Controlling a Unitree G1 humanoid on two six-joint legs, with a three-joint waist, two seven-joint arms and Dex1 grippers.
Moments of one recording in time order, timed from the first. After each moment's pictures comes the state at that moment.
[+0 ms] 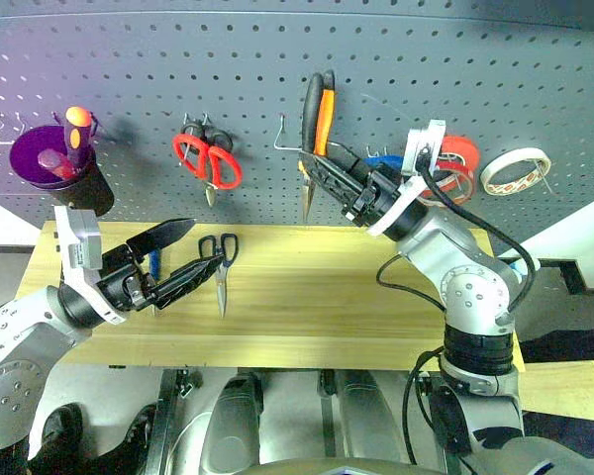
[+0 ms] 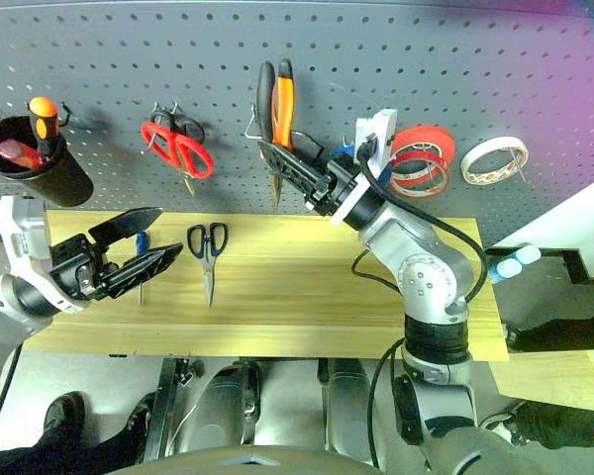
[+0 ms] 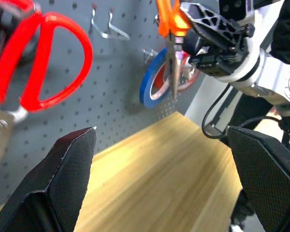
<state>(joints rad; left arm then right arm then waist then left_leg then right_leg) 0.03 0.70 0.45 -0.52 -0.99 0.56 -0.80 -0.60 -0.14 -0.11 -0.28 0.76 0.66 0.48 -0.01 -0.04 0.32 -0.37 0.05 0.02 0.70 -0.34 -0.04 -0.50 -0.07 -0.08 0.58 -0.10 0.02</state>
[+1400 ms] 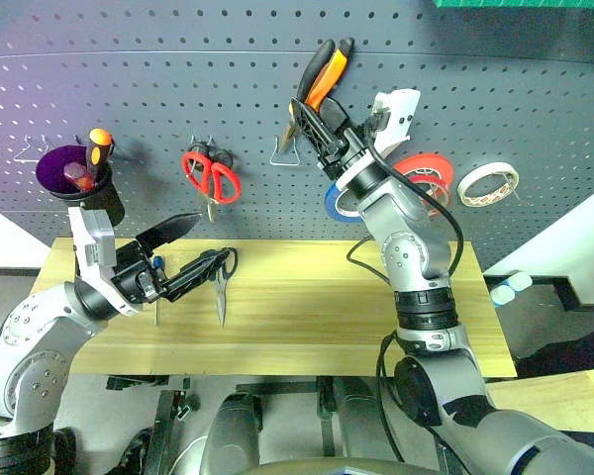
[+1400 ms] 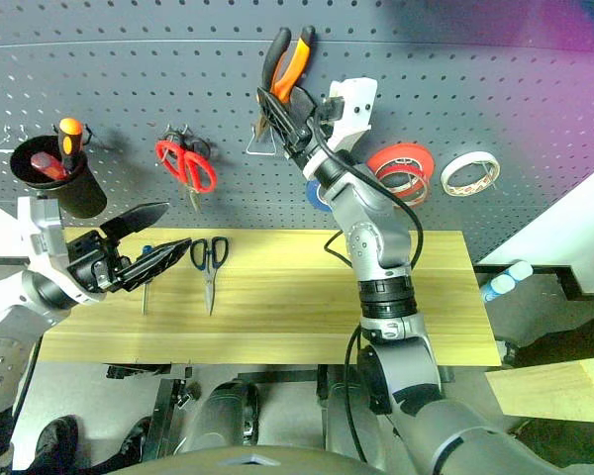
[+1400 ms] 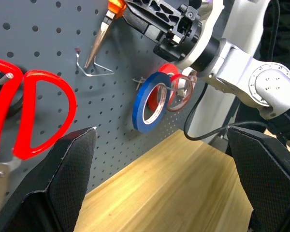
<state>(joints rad) 0.00 0.65 0.37 -0.46 -0.89 0.47 -0.84 -0.78 -0.01 -0.05 0.09 0.44 0.27 0.40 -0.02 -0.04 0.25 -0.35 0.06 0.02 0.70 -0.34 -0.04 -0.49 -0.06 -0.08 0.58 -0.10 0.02</state>
